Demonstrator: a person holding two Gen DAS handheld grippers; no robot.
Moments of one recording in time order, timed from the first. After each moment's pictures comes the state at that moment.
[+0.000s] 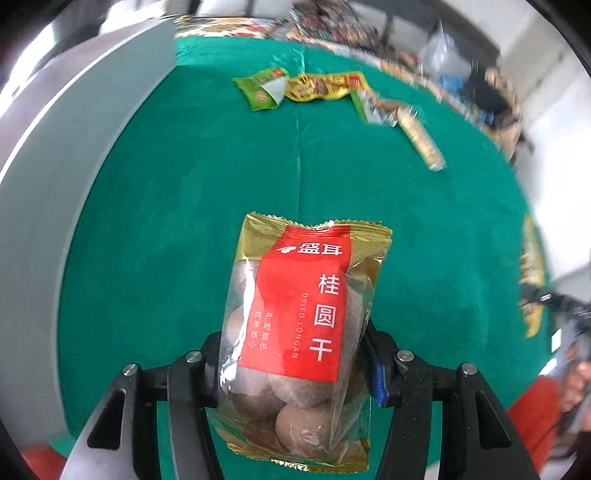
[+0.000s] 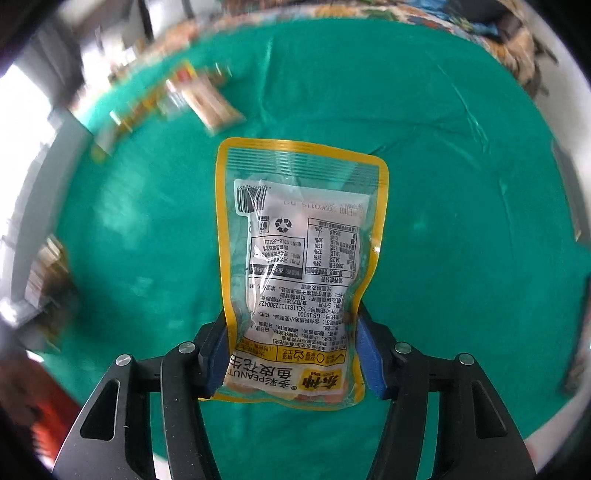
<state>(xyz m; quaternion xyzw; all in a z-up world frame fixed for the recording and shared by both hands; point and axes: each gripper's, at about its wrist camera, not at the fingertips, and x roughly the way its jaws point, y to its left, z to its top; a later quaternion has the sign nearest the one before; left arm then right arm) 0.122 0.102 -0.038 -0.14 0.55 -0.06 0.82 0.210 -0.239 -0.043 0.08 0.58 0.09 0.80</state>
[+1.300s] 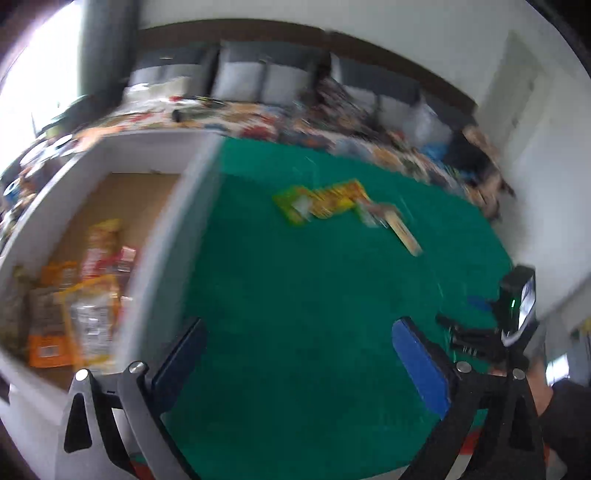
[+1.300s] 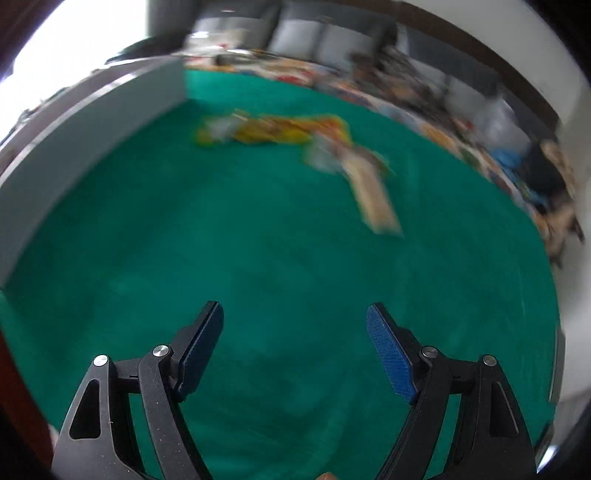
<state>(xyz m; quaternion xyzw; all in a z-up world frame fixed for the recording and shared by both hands) 0.088 0.127 0.063 -0.09 0.44 -0.05 0.89 0.202 -0.098 -0.056 -0.16 0.44 0.15 0.87</state>
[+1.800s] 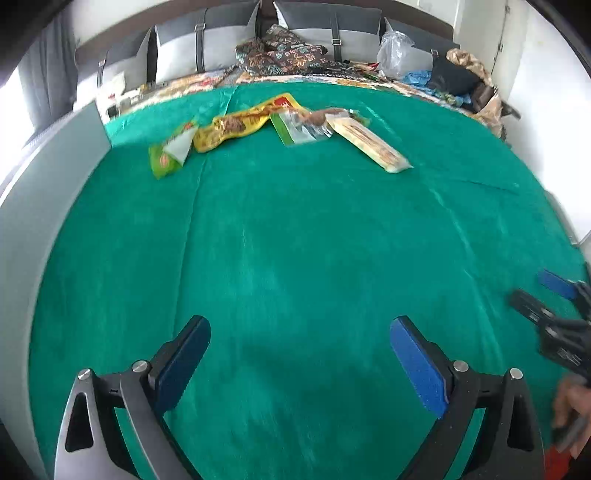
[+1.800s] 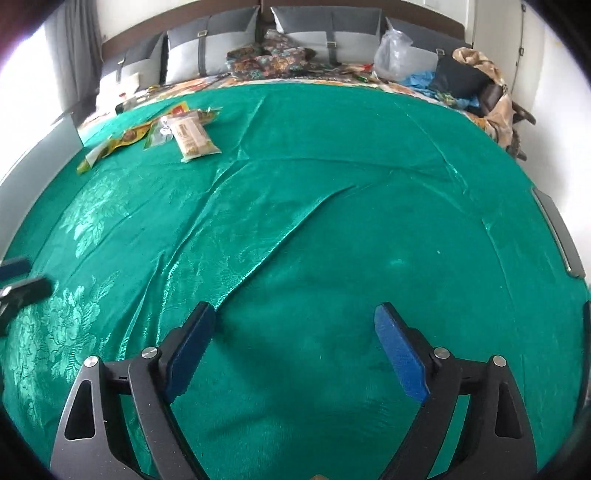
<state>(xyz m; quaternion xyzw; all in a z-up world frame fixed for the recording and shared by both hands) 0.185 -0.020 -0.066 0.01 0.48 -0.05 0.88 0.200 -0.236 -0.093 -0.02 0.43 0.05 0.90</state>
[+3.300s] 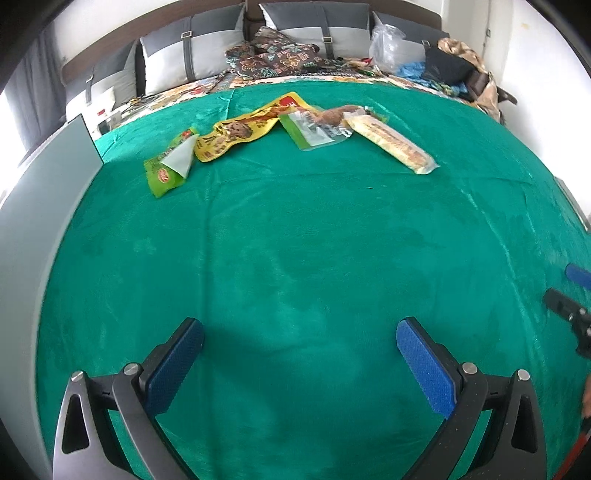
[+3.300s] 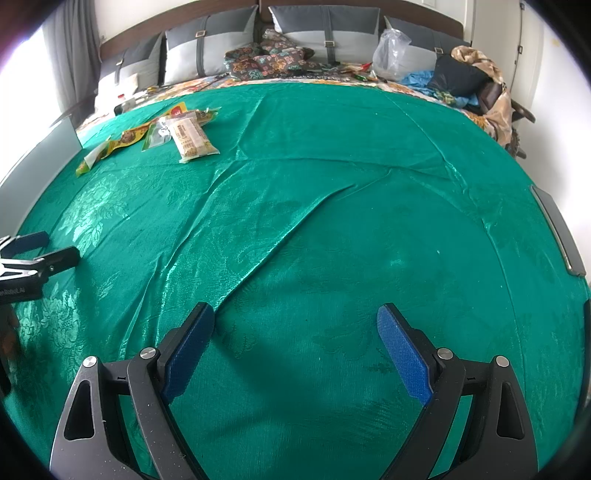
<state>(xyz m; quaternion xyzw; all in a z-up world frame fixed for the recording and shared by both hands) 0.208 0.009 -0.080 0.04 0.47 -0.07 0.88 0.185 -0.239 -0.094 -0.02 0.43 0.05 0.90</state>
